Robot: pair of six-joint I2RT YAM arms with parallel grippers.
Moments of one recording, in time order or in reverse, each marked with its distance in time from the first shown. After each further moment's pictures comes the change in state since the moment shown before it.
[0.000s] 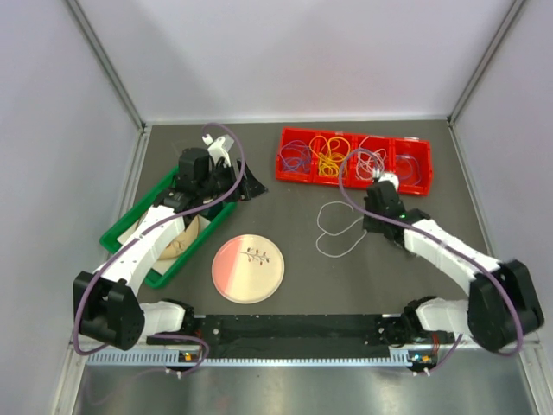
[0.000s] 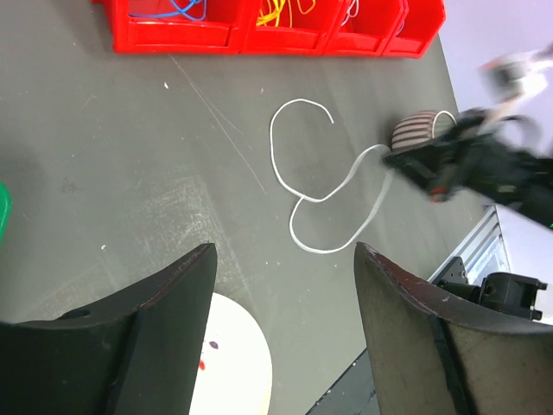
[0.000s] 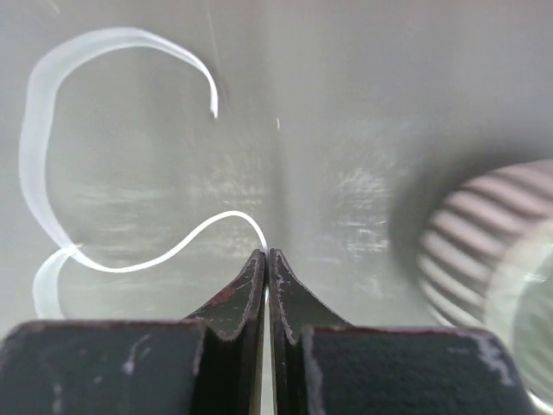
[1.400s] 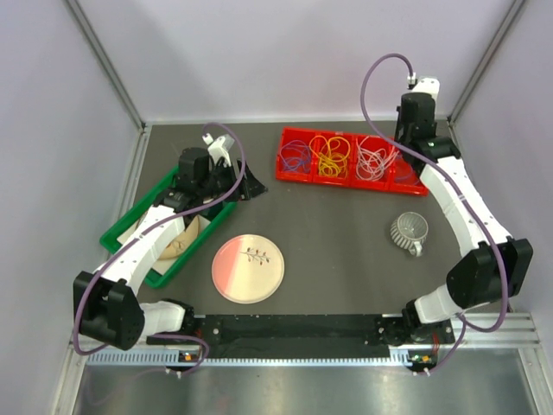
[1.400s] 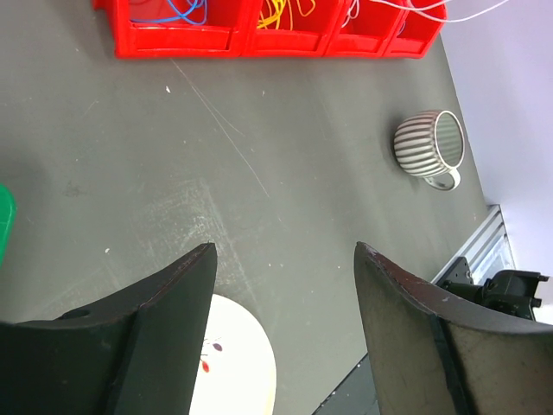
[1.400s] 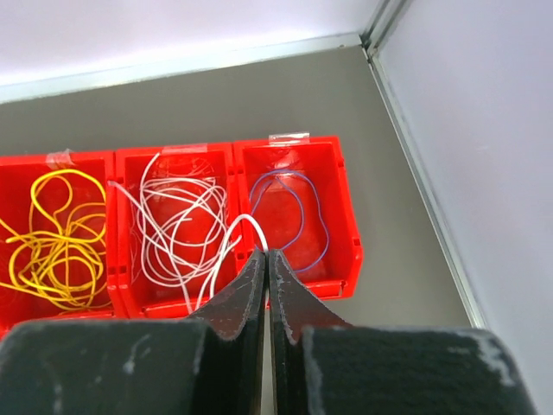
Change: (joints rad) left arm 0.000 0.000 0.000 0.005 -0.002 0.012; right arm -0.205 0.193 0.786 -0.130 0.265 -0.320
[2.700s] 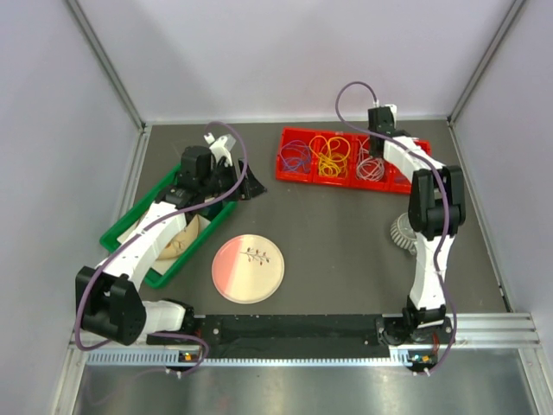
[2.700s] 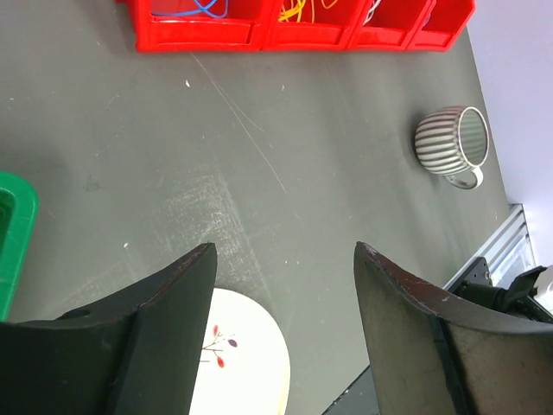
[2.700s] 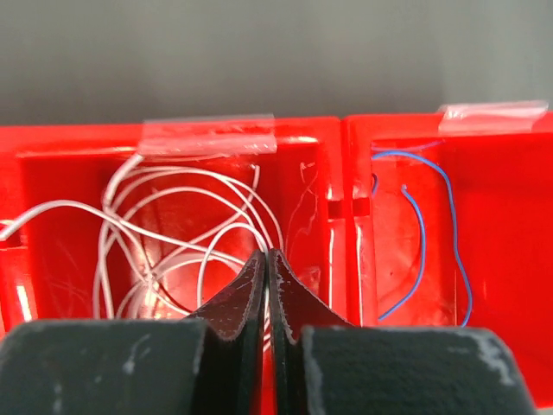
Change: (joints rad) left arm 0.000 0.031 0.026 -0.042 -0.028 0.038; right arm -0.050 0.655 0.223 0.067 -0.104 0.039
